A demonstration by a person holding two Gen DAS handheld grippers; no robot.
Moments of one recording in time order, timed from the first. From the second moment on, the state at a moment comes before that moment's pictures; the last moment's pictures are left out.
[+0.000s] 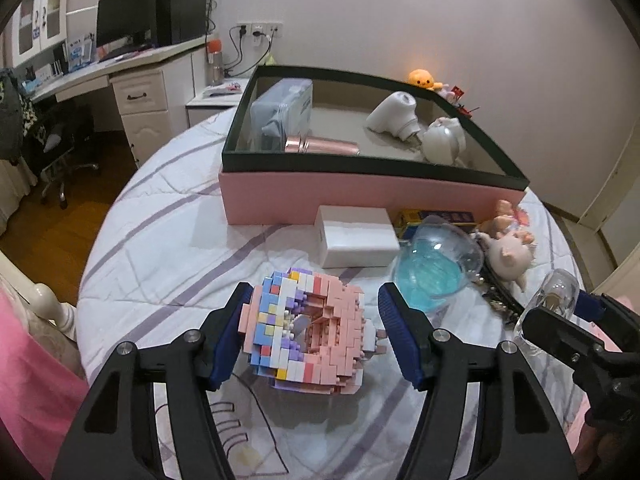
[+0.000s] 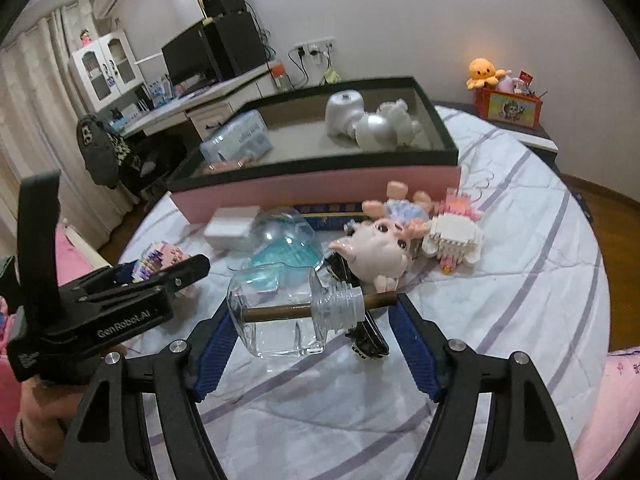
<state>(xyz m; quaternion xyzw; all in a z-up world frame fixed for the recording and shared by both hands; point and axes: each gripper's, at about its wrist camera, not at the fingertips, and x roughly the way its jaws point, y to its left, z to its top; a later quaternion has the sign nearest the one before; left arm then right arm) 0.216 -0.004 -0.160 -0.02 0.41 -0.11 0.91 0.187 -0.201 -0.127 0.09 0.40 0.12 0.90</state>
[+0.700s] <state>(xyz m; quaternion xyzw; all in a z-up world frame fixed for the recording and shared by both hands) 0.225 -0.009 -0.108 -0.02 0.36 -0.12 0.92 0.208 -0.208 -0.081 0.08 0.35 0.13 0.92</state>
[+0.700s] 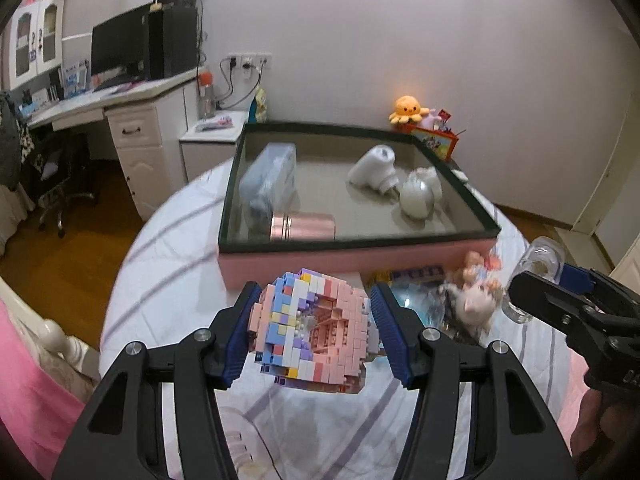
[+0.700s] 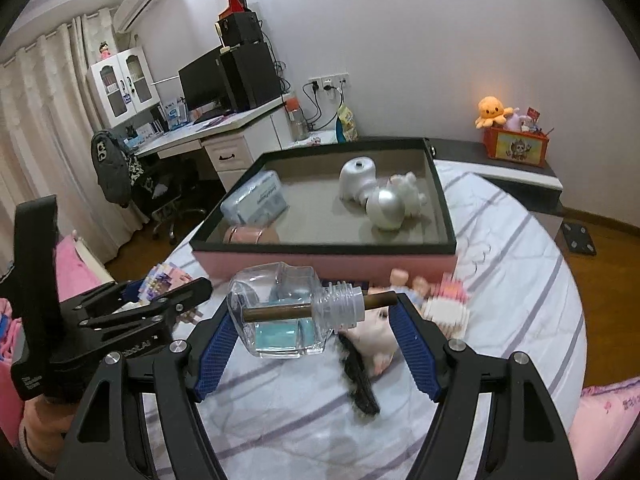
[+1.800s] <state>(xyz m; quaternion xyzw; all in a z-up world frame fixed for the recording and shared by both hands) 0.351 -0.038 -0.096 -0.02 0.35 -0.12 0.93 0.352 -0.240 -0.110 0.08 0.42 0.09 0.90</state>
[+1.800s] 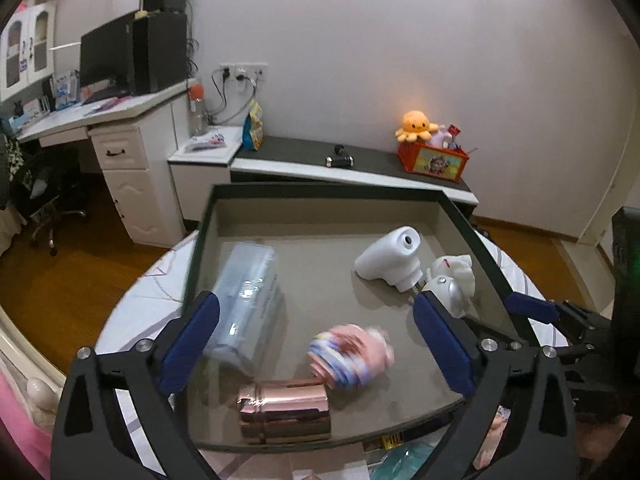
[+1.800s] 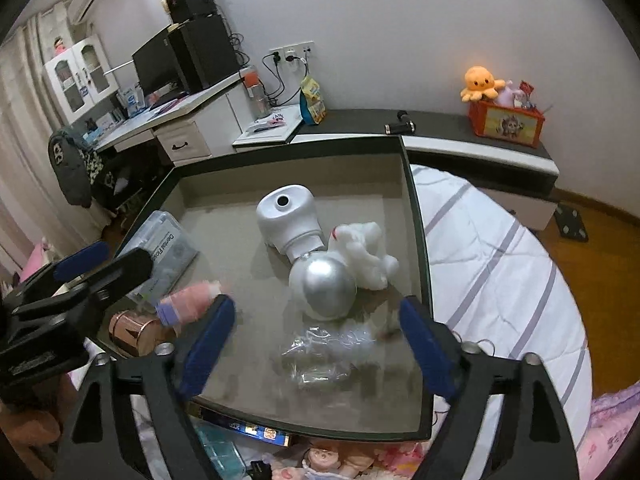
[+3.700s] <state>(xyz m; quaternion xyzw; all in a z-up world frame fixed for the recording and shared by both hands) 0.085 -0.001 -0.038 -0.02 0.26 -0.06 0.96 0.071 -0.239 -0.010 0.07 0.24 0.04 0.97</state>
